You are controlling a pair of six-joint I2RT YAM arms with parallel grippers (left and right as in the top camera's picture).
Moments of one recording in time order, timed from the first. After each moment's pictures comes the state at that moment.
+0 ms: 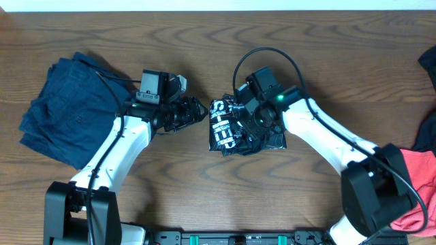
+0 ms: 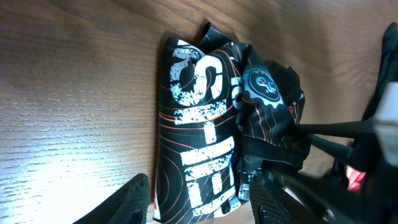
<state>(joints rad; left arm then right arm) -0.20 1.55 0.97 -0.49 0.53 -0.52 0.52 1.80 1.23 -0.72 -0.09 -0.17</state>
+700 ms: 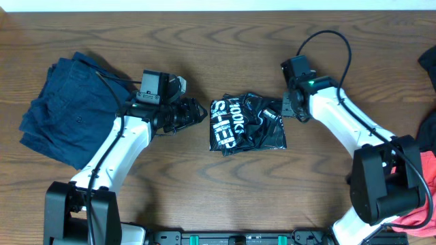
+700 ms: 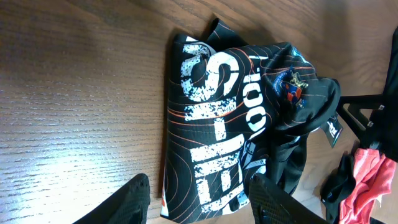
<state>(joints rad) -0.20 1.55 0.97 -0.51 0.51 -0.51 0.29 1.82 1.23 -0.75 0.22 0.40</state>
